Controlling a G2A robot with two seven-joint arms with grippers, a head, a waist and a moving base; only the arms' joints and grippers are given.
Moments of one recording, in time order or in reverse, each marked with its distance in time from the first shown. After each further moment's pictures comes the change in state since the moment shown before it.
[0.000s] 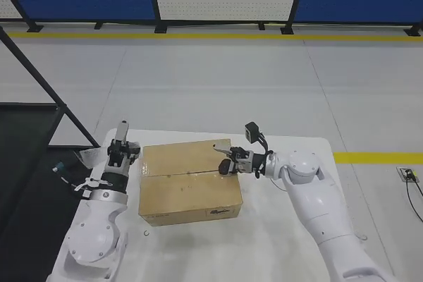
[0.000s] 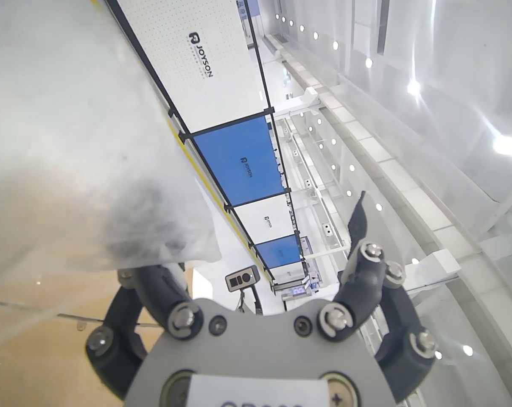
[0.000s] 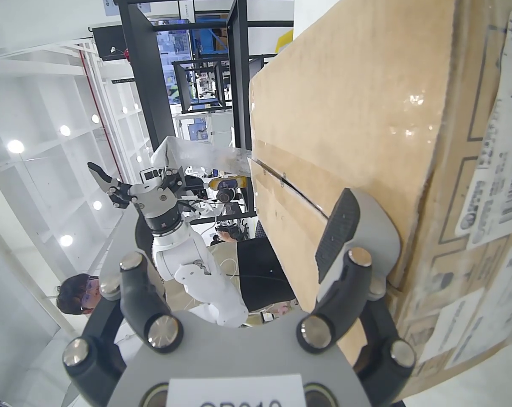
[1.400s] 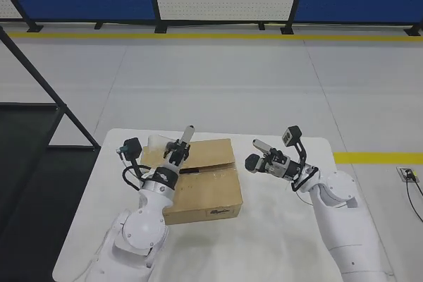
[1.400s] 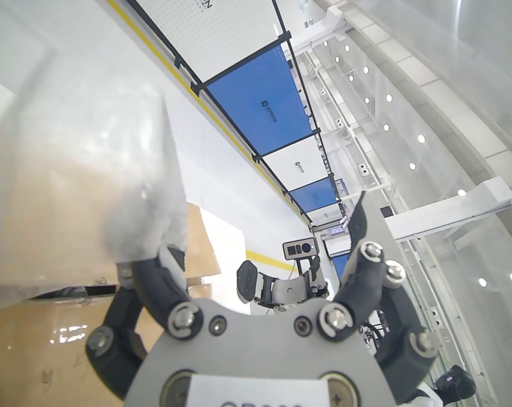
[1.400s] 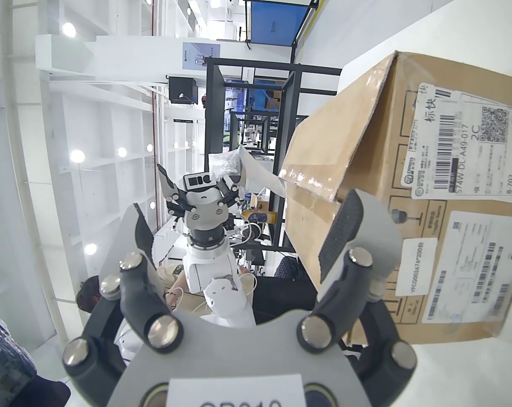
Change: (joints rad) left arm -0.159 -0.048 0.271 0.134 0.229 0.086 -0.080; right arm -0.267 0.113 0.181 -0.331 0.156 -0.072 -0.067
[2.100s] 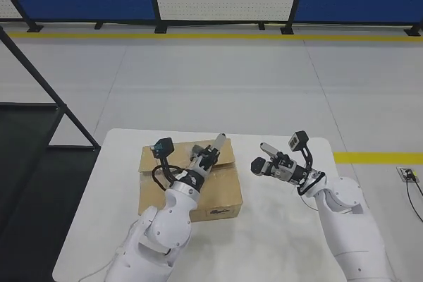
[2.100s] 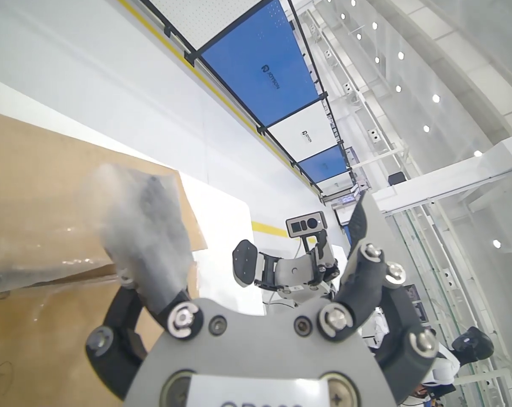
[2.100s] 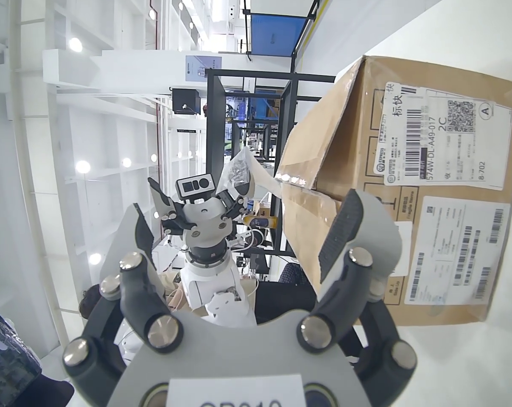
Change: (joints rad) left arm -0.068 -0.042 0.135 0.082 0.073 0.007 -0.019; right arm -0.036 0.034 -0.001 -0.014 0.045 -0.005 -0.019
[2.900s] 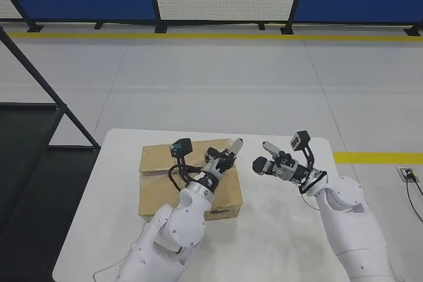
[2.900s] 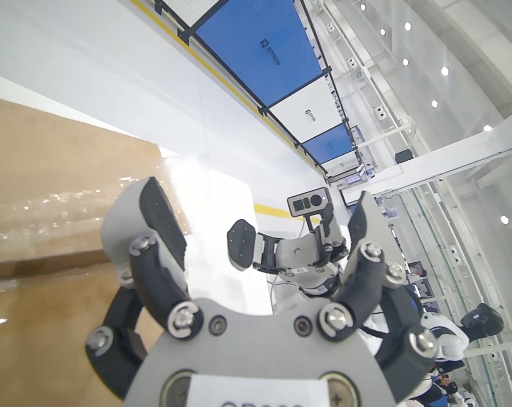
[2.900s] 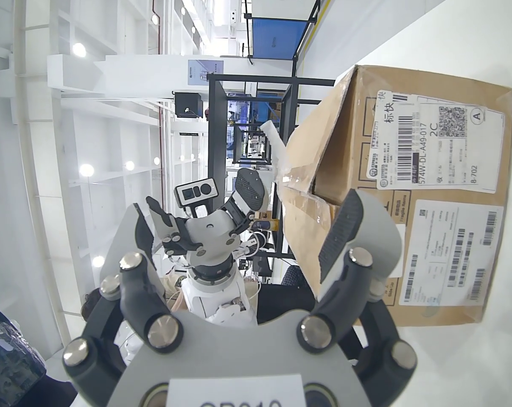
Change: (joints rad) left arm -0.037 -0.042 0.050 0.050 0.035 -0.019 -0.017; right arm 0.018 0.025 -0.035 0.035 0.044 -0.016 -0.017
